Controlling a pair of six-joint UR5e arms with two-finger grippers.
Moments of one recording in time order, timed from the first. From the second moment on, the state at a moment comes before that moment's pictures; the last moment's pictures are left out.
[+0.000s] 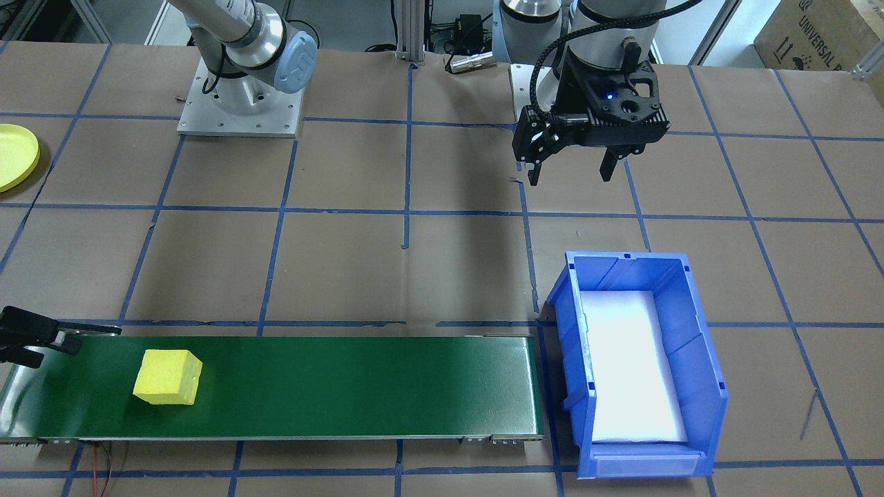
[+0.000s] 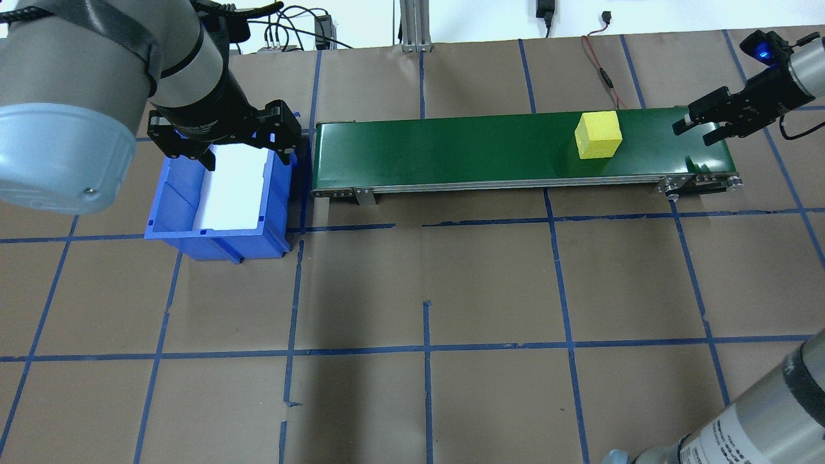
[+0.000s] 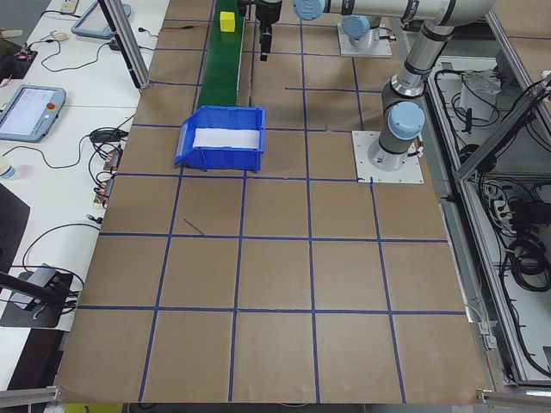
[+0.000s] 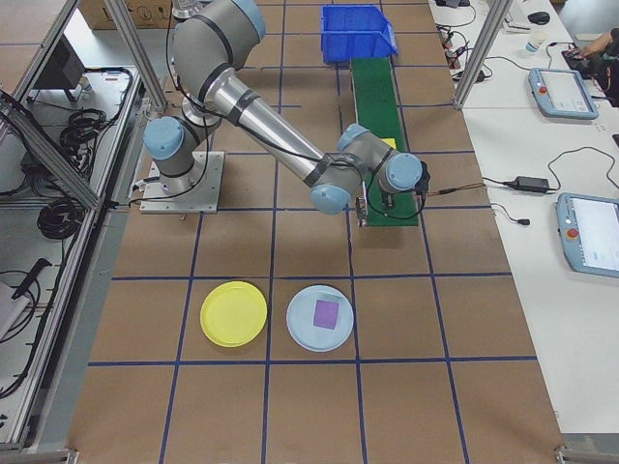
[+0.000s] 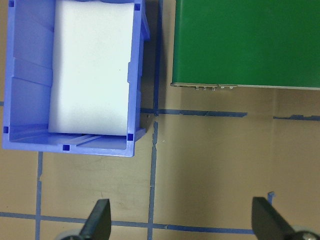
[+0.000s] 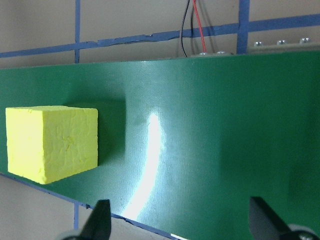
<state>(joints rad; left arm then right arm) -1.68 -1.53 -1.64 -1.42 1.63 -0.17 1.01 -1.05 1.47 -1.76 -1.09 -0.66</state>
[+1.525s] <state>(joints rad) -1.69 -1.52 -1.64 -1.43 1.64 -0.17 1.01 -1.05 1.44 -1.76 -1.09 -0.65</state>
